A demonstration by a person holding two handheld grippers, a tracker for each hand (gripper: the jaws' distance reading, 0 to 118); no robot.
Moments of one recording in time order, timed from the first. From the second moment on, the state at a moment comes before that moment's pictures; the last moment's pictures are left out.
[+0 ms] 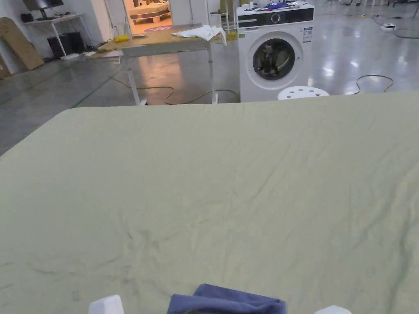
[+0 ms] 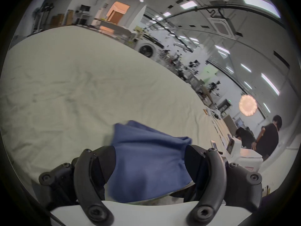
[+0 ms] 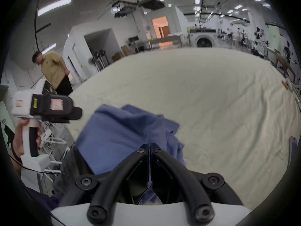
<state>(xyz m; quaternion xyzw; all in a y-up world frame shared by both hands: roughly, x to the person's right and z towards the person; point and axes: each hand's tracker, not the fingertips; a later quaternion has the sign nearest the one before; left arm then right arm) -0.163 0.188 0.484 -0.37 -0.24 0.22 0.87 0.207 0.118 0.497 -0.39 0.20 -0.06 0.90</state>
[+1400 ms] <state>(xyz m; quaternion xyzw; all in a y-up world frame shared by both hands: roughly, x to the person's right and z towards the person) -0.428 0.214 0.363 -0.45 0.03 0.22 0.87 0.252 0.142 0.534 -0.32 0.17 -0.25 0.90</state>
